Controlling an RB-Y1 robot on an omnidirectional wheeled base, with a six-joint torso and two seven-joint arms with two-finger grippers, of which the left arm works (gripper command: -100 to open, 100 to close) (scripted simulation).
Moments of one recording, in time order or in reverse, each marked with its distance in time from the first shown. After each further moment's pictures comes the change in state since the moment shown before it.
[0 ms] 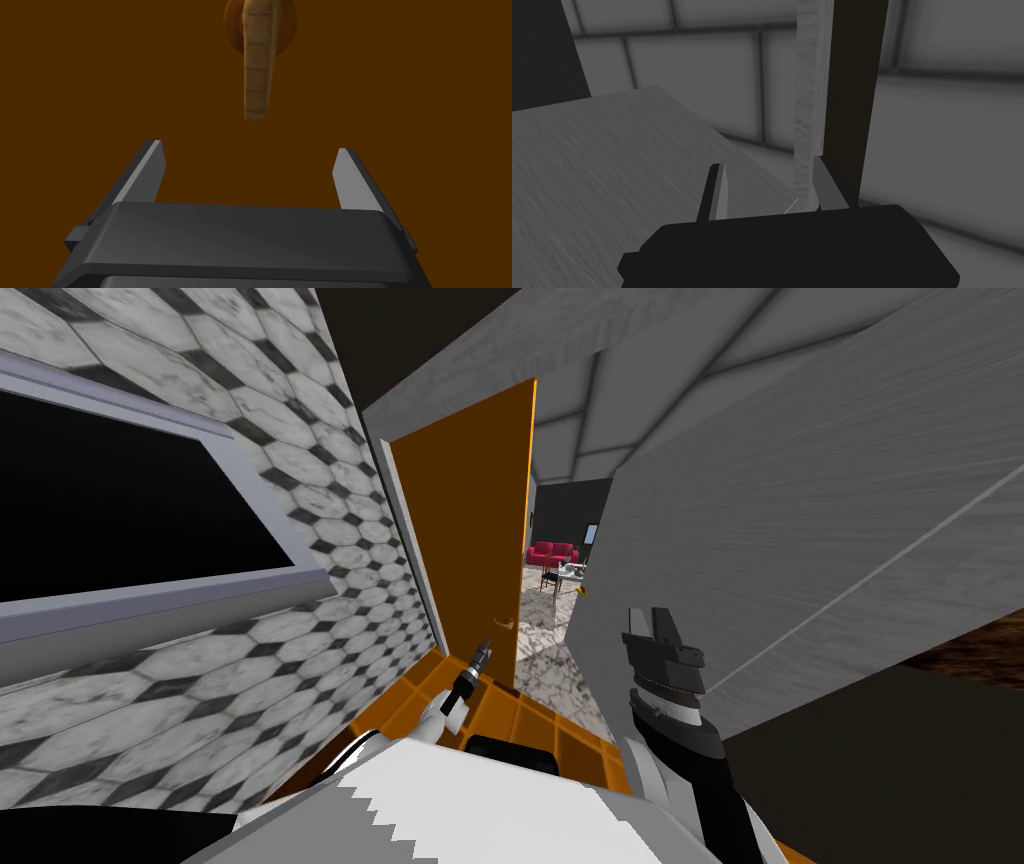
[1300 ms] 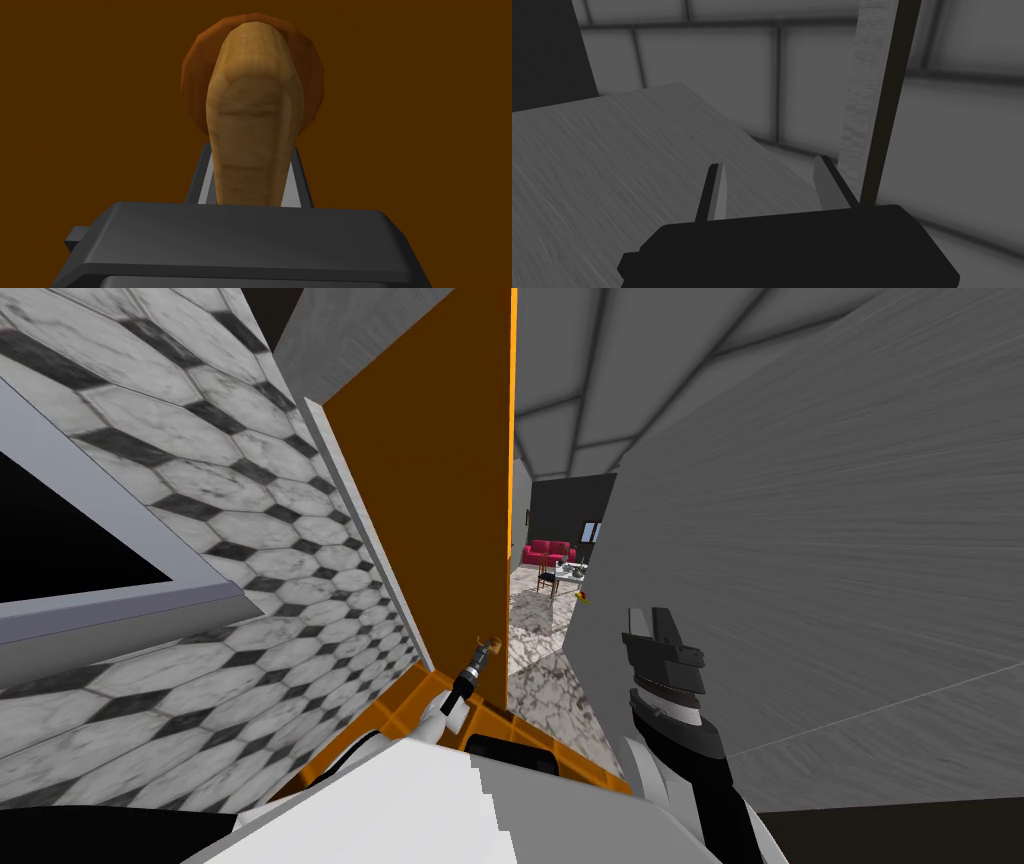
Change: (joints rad) arm -0.002 -0.008 0.018 0.004 0.012 0.000 -0.019
